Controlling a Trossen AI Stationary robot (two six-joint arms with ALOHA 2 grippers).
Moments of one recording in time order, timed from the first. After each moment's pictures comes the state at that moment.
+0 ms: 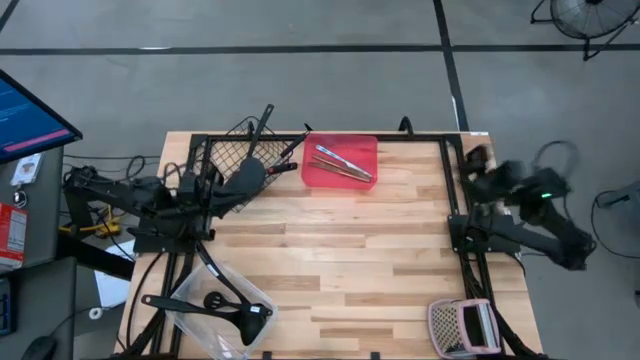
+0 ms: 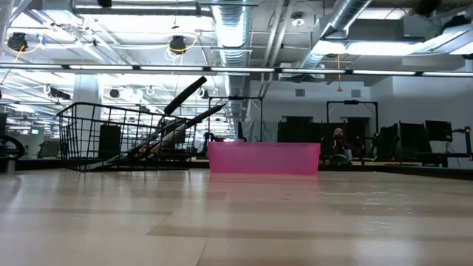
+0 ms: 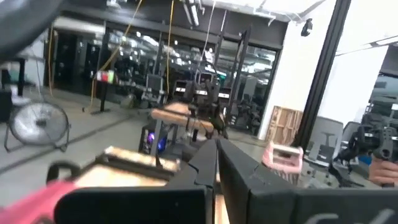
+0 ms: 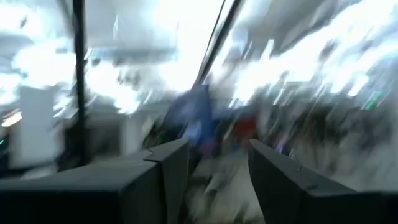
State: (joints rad) left arm -0.33 0.50 0.52 0.23 -0.44 -0.12; right arm -0.39 0.01 0.48 -0.01 -0.22 0.18
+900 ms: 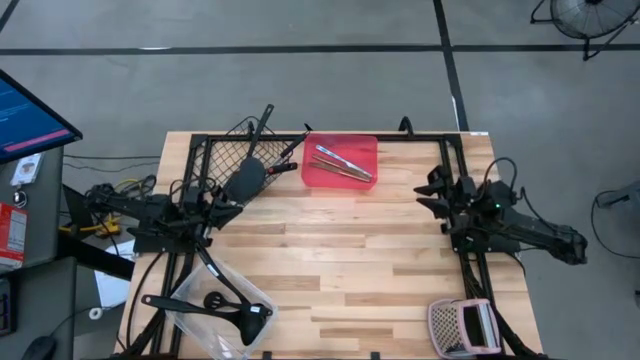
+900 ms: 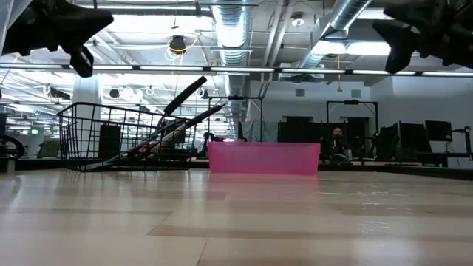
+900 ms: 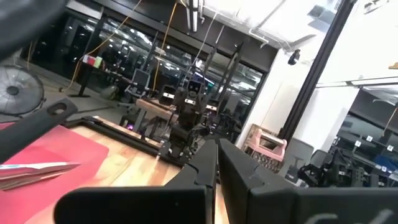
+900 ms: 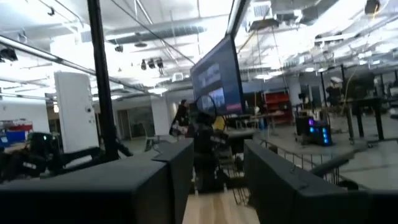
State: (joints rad) left arm -0.32 0.01 0.01 0.29 -0.41 -0.32; right arm -0.32 0.00 0.02 0.37 -0.29 0.26
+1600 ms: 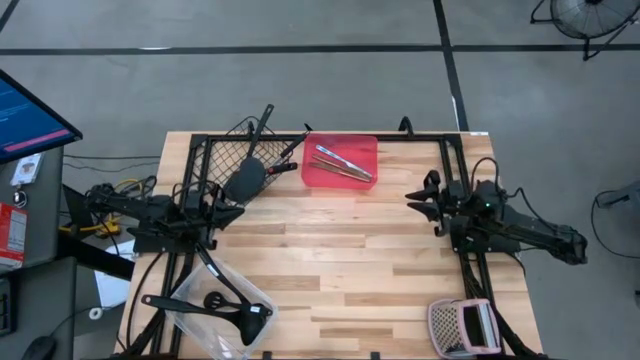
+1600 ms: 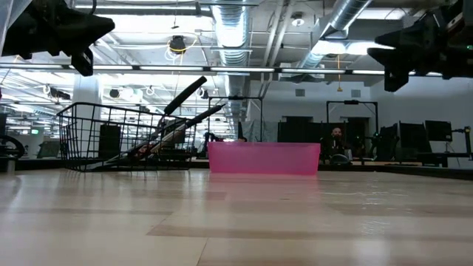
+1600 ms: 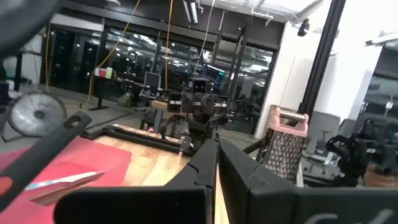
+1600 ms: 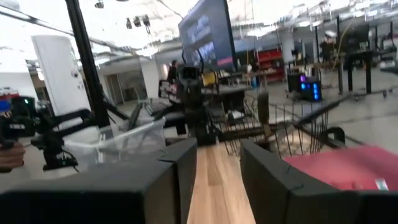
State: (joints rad) left arm -0.32 0.00 0.01 0.24 -0.42 -0.15; right arm -0.32 0.00 0.01 0.18 -0.29 0.22
